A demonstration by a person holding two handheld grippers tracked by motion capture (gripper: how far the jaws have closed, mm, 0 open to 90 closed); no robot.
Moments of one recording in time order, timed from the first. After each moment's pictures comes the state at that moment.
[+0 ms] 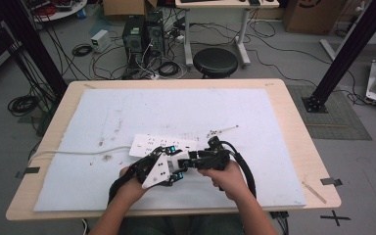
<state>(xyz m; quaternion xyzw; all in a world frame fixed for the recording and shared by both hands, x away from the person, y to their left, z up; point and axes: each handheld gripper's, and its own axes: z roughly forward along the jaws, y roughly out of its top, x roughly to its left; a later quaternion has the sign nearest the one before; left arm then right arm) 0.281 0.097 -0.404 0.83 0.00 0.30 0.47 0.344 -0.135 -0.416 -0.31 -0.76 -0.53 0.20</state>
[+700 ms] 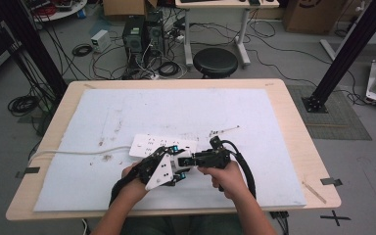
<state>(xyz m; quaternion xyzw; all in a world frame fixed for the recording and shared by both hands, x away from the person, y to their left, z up) 0.280 0.090 -0.403 0.83 -0.01 0.31 0.47 0.346 -0.138 -0.420 -0.30 -0.74 -0.55 0.24</state>
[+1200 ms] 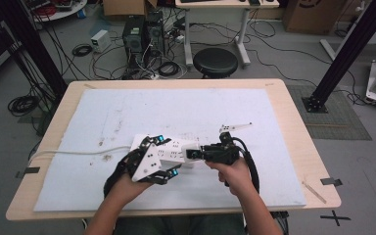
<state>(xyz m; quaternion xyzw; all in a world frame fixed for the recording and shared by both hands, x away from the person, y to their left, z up) 0.280 0.124 -0.371 0.81 0.08 0.31 0.49 0.346 -0.160 -0.401 -0.31 -0.74 -0.57 0.15</state>
